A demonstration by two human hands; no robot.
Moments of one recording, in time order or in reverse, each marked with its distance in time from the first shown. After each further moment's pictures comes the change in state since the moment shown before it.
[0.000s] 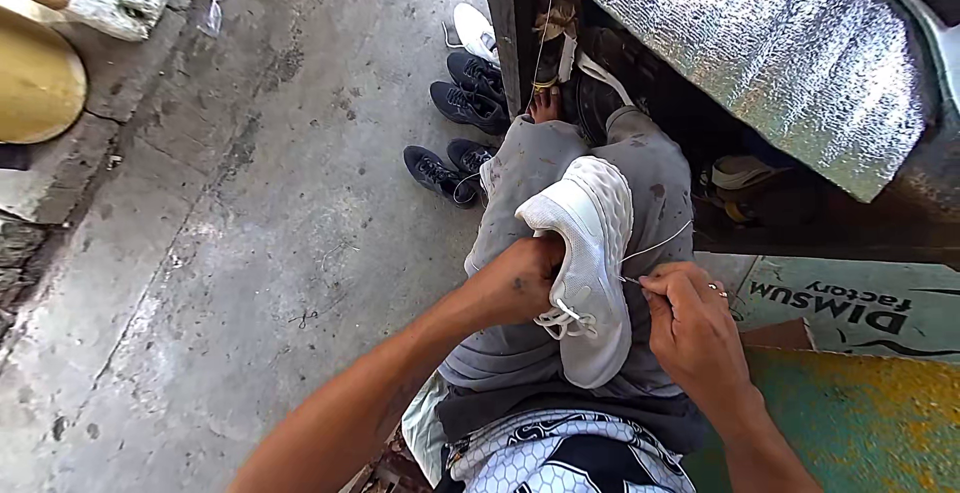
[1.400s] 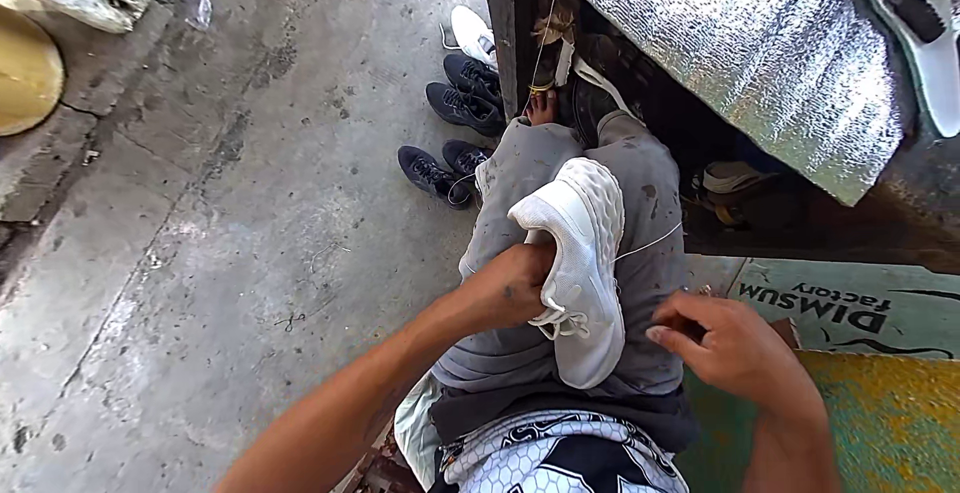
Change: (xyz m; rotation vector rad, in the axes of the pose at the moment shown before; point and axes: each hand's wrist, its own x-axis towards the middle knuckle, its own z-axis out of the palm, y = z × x) left_hand -0.007 -0.008 0.002 0.009 0.017 0.092; right_hand 0.000 0.042 -0.046 0.249 -0.506 0.014
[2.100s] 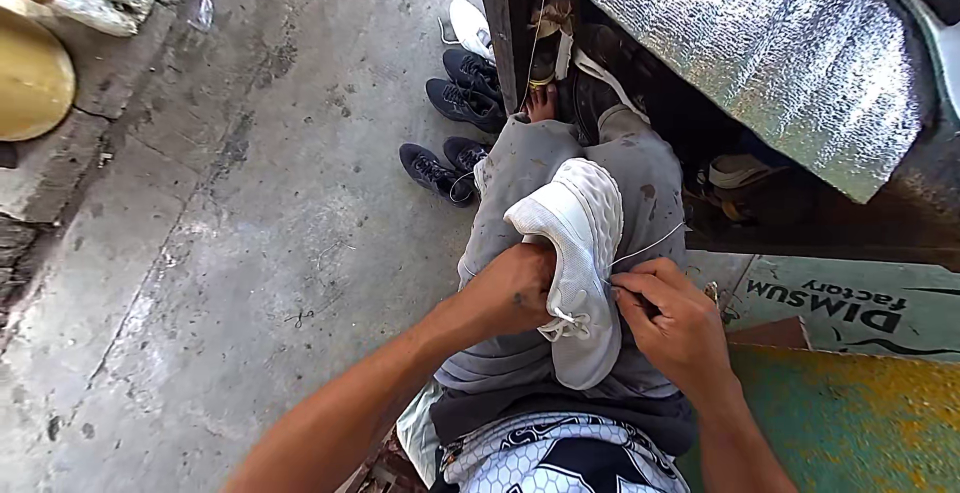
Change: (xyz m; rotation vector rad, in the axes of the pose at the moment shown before) left_hand 0.003 0.008 0.005 0.302 0.040 0.086; right_hand 0.034 -0.027 0.051 -0.047 0.458 -0.007
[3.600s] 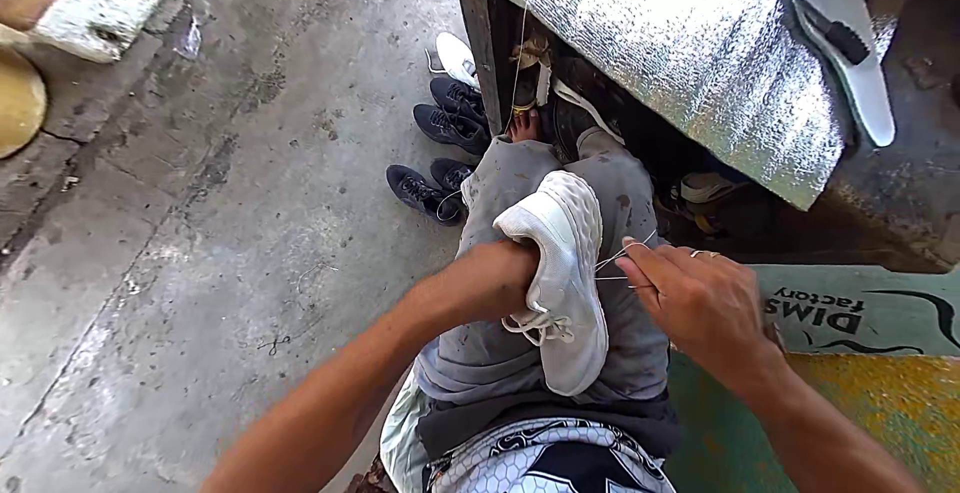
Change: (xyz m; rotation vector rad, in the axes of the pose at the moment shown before) left_hand 0.011 0.000 -0.028 0.199 -0.183 0.002; right_hand 0.038 -0.011 -0.052 -0.562 -0.030 -0.306
